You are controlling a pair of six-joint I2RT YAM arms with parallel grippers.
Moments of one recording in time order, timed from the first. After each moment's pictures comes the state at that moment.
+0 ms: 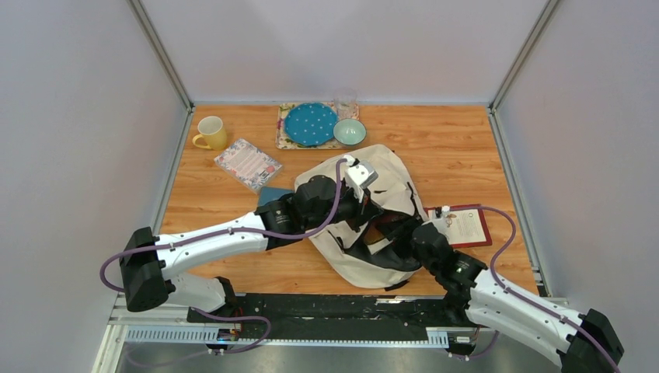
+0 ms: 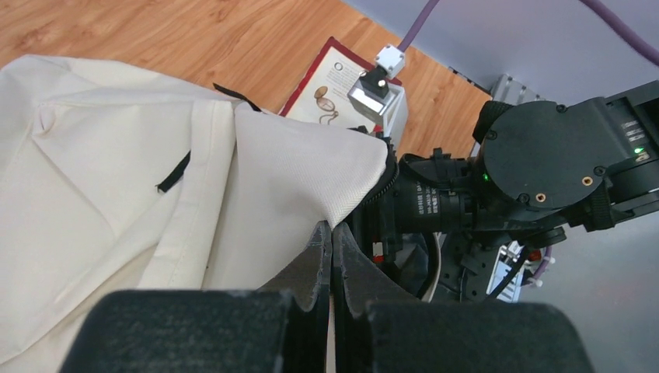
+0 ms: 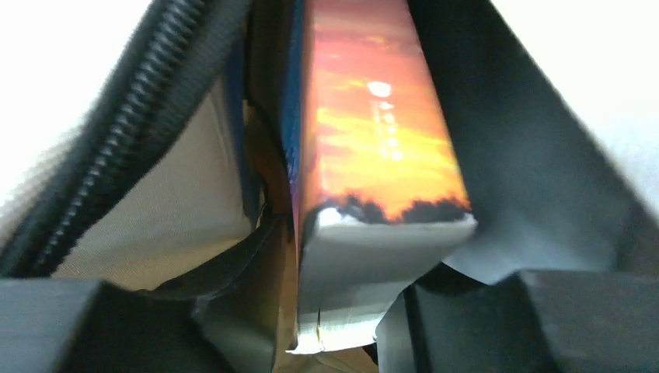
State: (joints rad) left arm -1.12 1.32 1.05 0.03 0.04 -0.25; right arm 0.83 0.65 0.24 -0.07 0.32 1.49
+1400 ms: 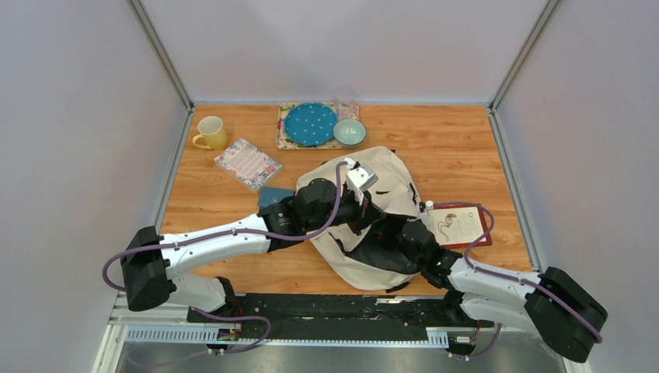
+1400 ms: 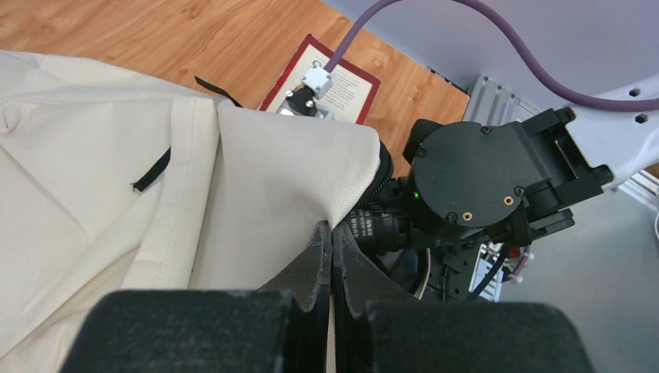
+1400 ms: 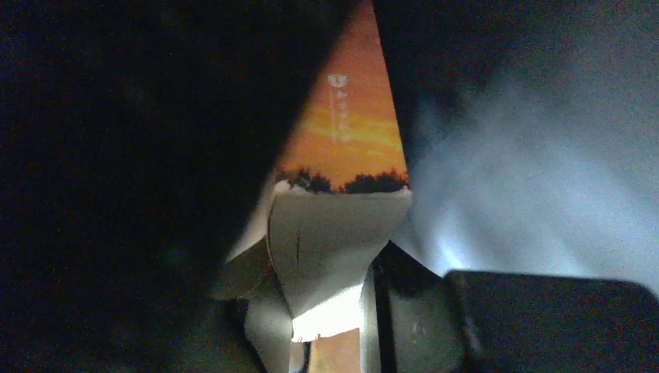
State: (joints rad) left arm -1.12 1.33 1.00 0.11 0.09 -0.29; right arm 0.83 0.95 0.15 0.41 0.24 1.50
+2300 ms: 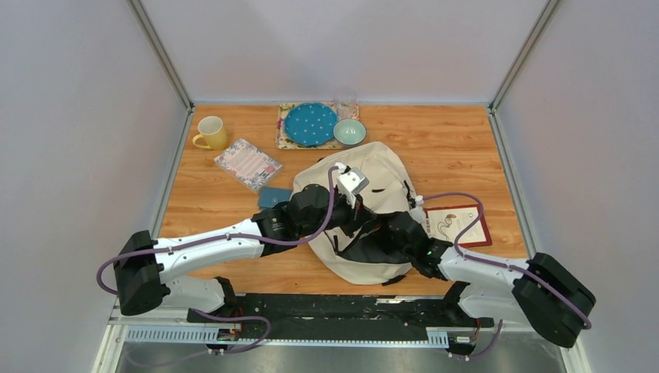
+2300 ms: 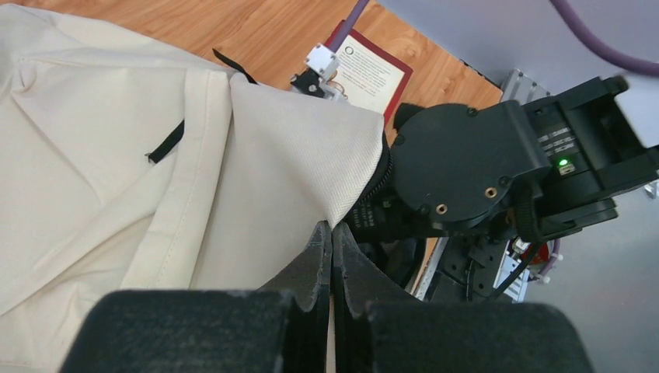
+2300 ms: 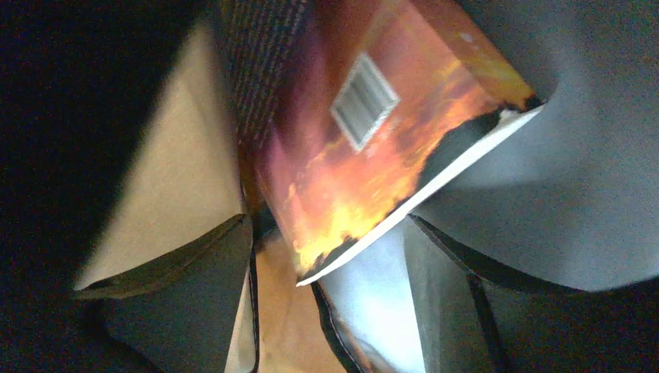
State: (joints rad) left arm -1.11 1.28 0.93 0.11 0.02 -0.29; right arm 0.83 1.18 0.30 0.29 0.25 1.42
